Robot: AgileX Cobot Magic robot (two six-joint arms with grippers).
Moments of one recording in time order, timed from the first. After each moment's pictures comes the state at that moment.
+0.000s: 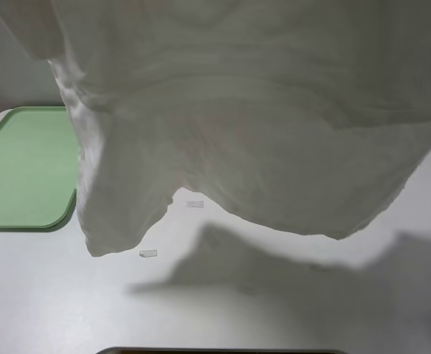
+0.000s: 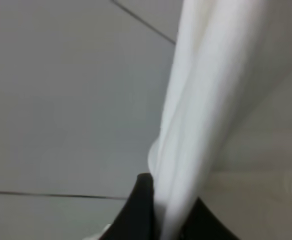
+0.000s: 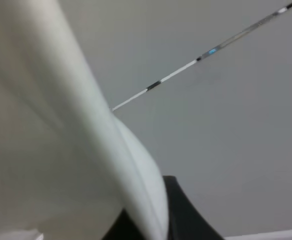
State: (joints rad) left arm -0.81 1.19 -1.81 0.24 1.16 0.77; right arm 0.42 0.94 -1.65 -0.09 1.24 -0.81
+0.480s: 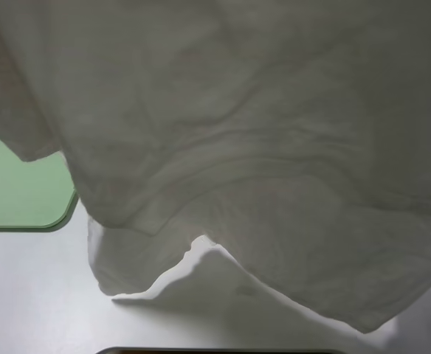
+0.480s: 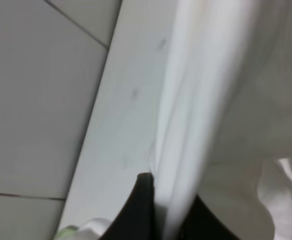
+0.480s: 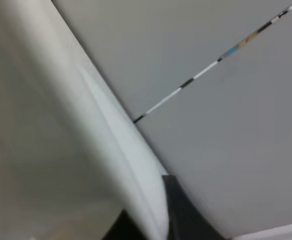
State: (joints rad) left arm -0.84 1.02 -1.54 0.12 1.16 0.65; right arm 0.42 0.69 -1.41 -0.02 1.24 -0.70
